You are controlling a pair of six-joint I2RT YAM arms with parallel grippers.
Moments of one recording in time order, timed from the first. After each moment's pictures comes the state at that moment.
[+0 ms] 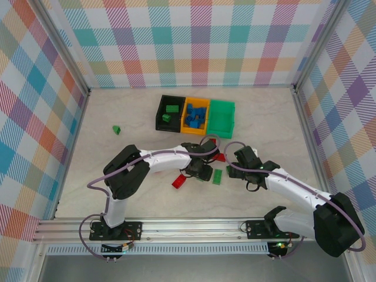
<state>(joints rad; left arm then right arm) -0.96 1.97 1.34 -0.68 -0.03 -0.56 0.57 1.12 0.55 -0.54 0.25 0.58</state>
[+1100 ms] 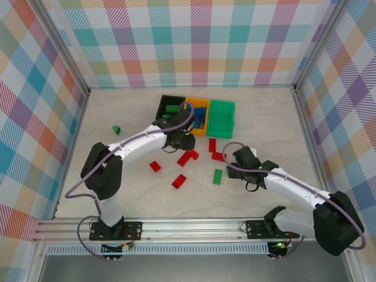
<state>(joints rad) -0.66 1.80 1.44 -0.71 -0.02 -0.45 0.59 1.13 0.56 -0.55 0.27 0.58</state>
